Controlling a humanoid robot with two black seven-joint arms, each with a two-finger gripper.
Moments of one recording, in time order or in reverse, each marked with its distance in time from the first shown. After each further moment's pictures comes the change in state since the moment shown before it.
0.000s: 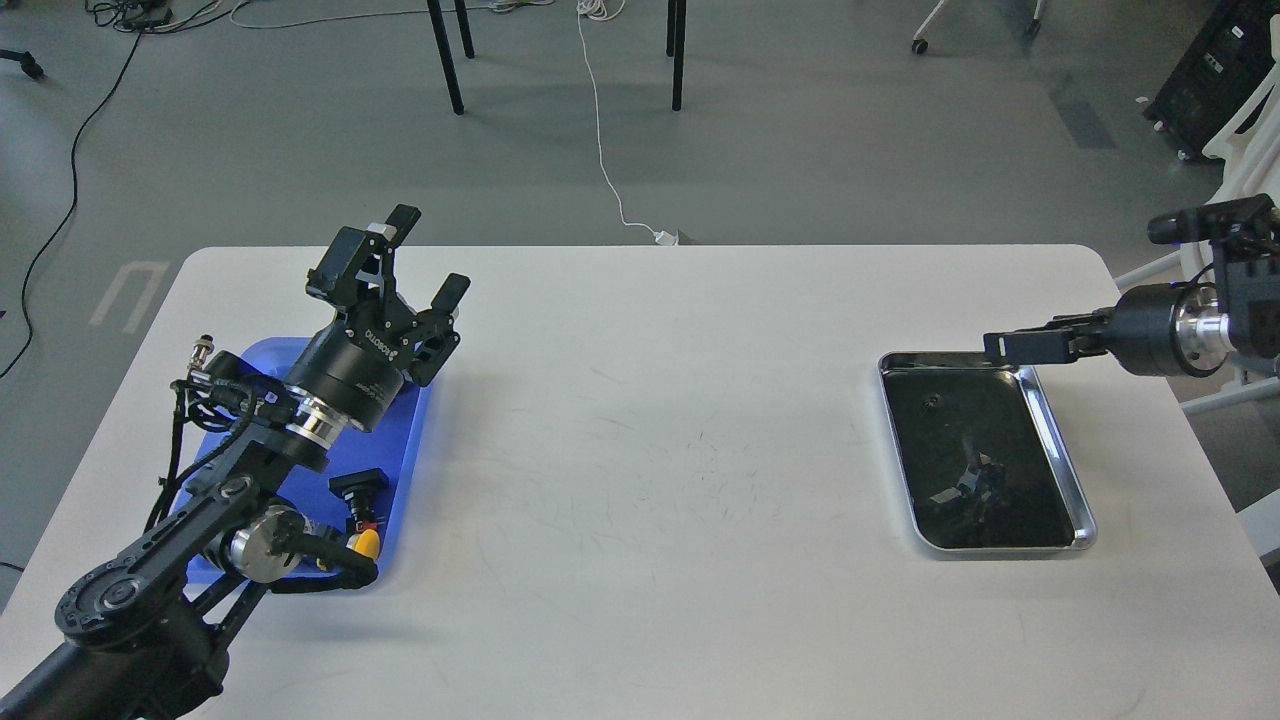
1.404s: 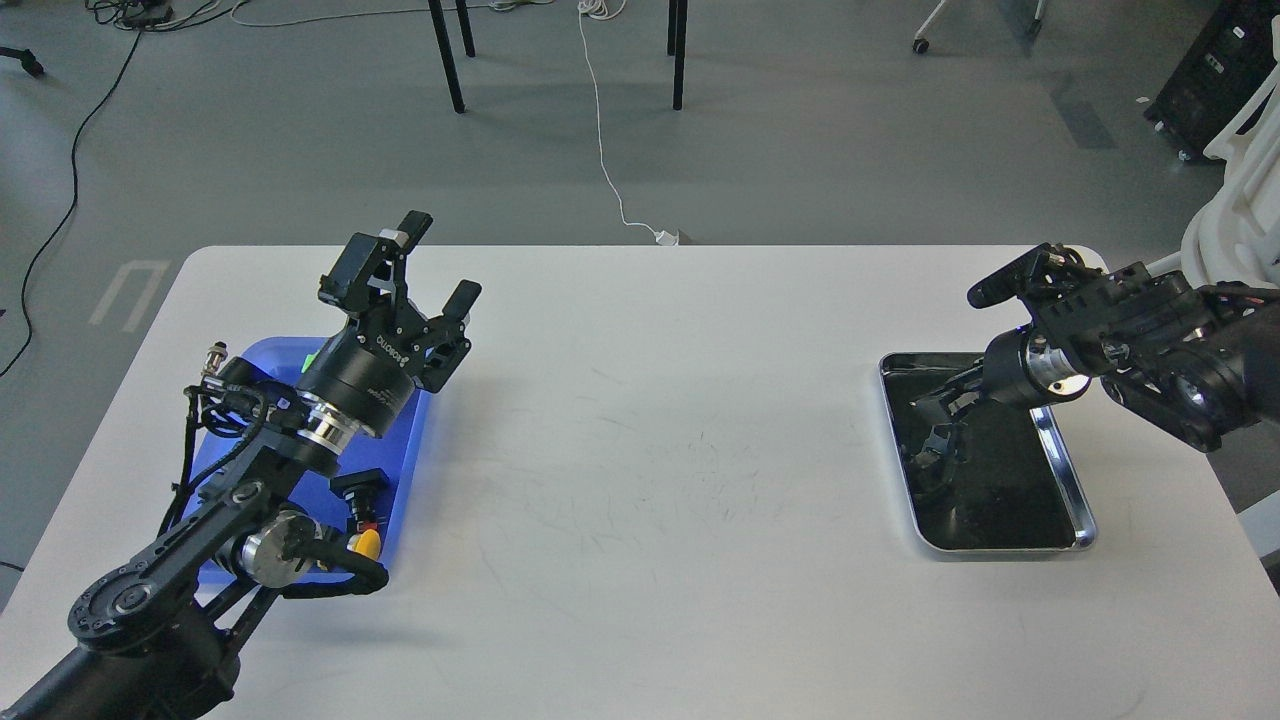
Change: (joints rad) left arm 0.006 -0.012 0.003 -0.002 0.004 0.000 0.007; right arm -0.005 0.293 -0.249 -0.214 -0.003 -0.002 0.000
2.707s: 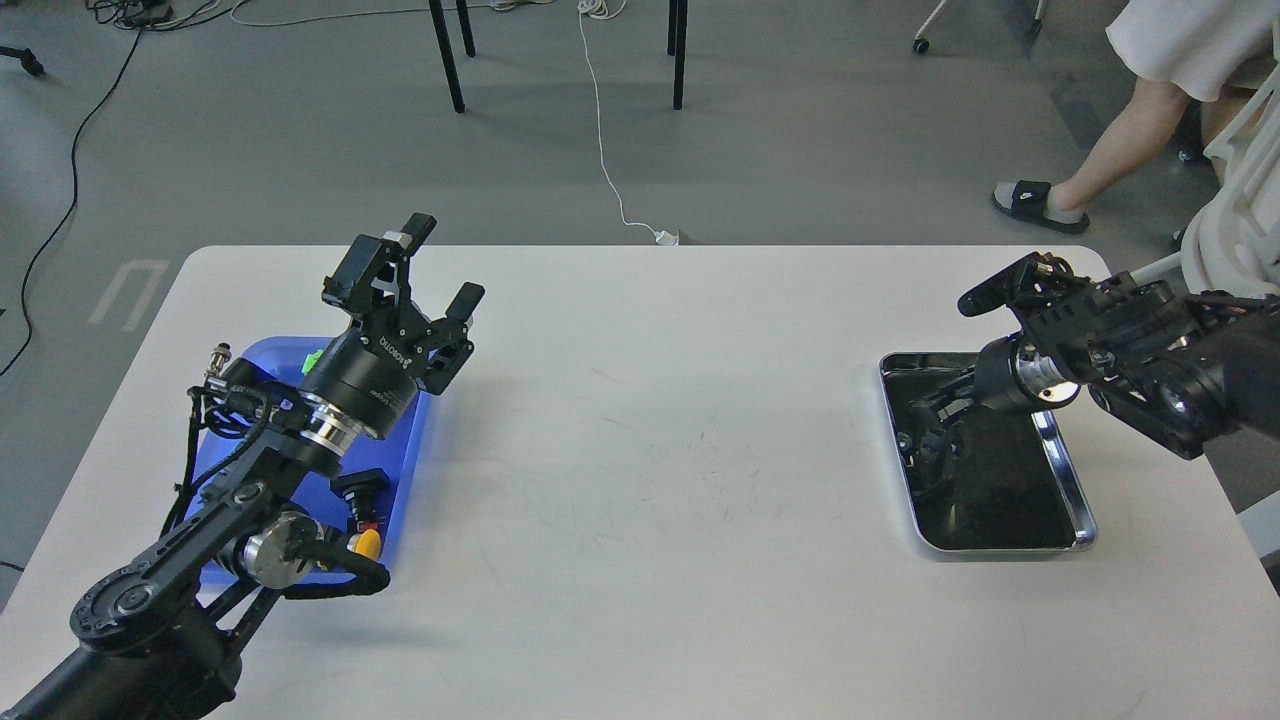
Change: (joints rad) left arm 0.000 -0.003 0.001 0.000 0.000 -0.003 0.007; right arm -0.028 0.040 0.001 -0.046 0.002 -0.003 0.000
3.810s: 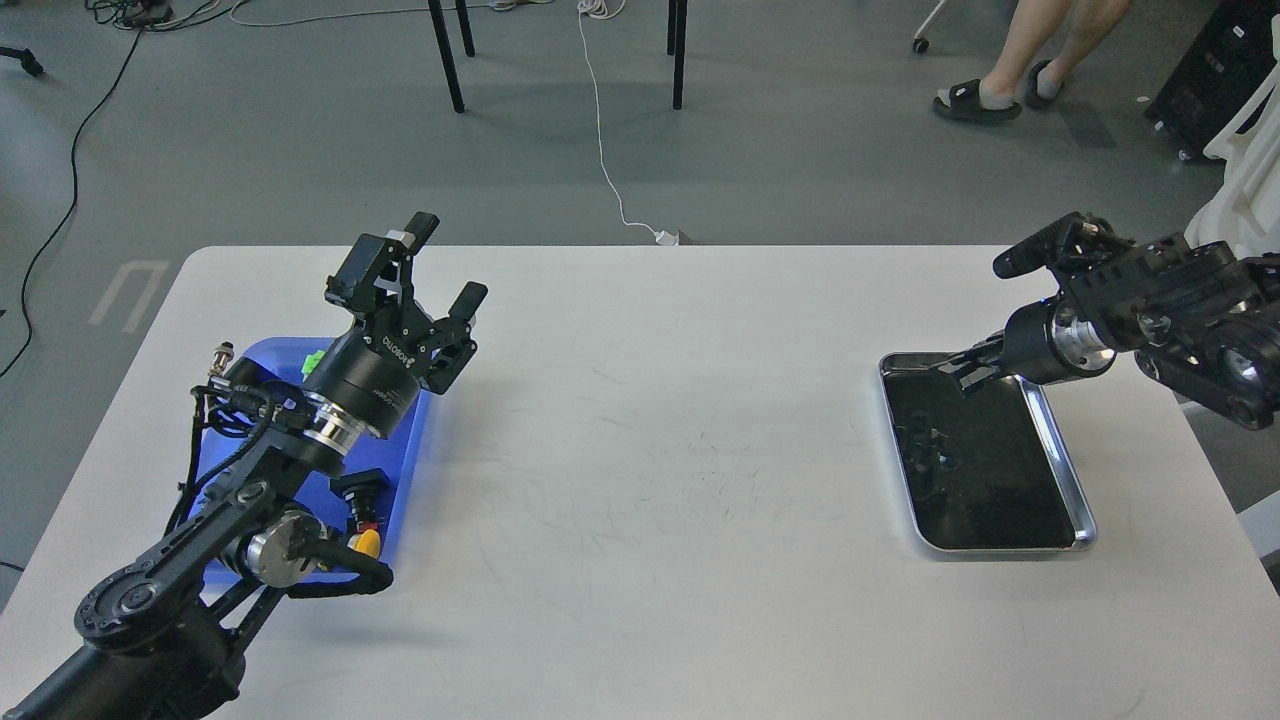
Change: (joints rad) left arm -0.003 -0.007 0.001 0.001 0.001 0.000 0.001; right arm 0.163 -0.162 0.009 0.217 0.007 0.000 0.000
